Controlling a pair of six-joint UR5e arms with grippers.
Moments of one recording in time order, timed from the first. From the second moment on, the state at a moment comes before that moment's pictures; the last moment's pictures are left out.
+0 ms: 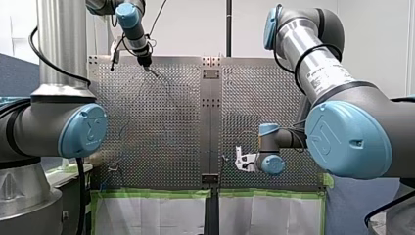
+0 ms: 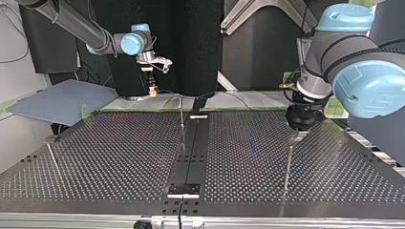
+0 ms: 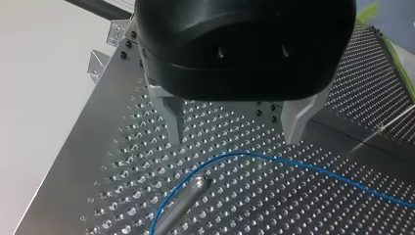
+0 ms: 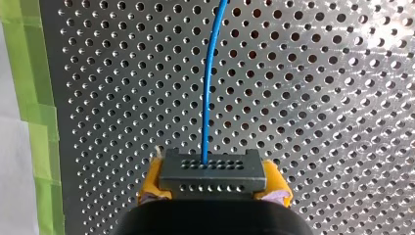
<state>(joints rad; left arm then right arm) -0.07 -1.53 -1.49 -3.68 -1.62 -1.69 2.01 -0.76 1.85 -0.96 1.53 1.53</state>
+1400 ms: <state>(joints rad) -0.07 -1.52 -1.49 -3.72 -1.75 -1.69 2.01 -0.76 1.85 -0.95 1.53 1.53</state>
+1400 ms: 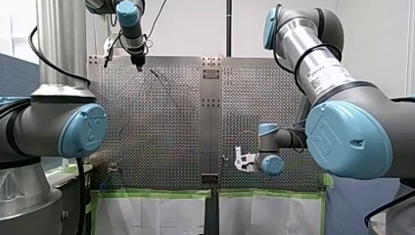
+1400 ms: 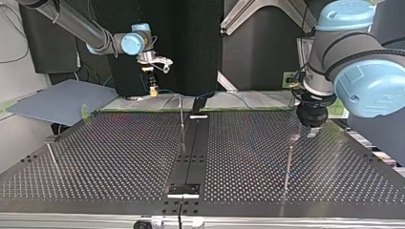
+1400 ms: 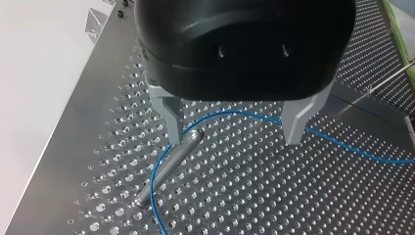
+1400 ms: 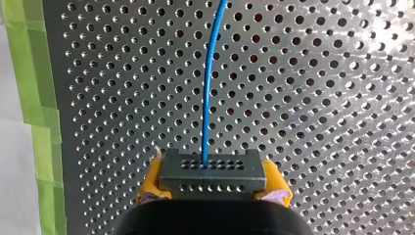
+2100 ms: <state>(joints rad) -0.10 -1.51 -1.51 -3.64 -1.73 -1.63 2.01 -0.76 1.85 -0.95 1.53 1.53</state>
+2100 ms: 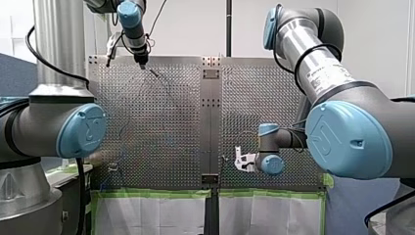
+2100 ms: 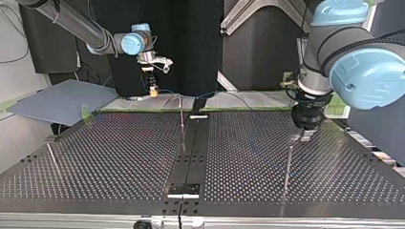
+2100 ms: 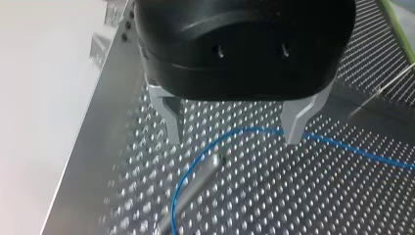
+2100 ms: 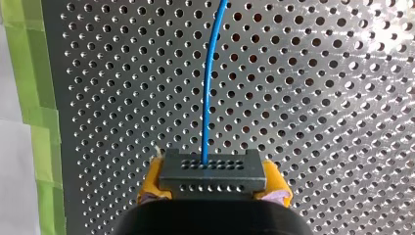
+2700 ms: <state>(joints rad) -0.18 -1.50 -1.66 -3.49 -1.67 -1.47 2.01 -0.76 1.85 -0.95 1.53 1.53</state>
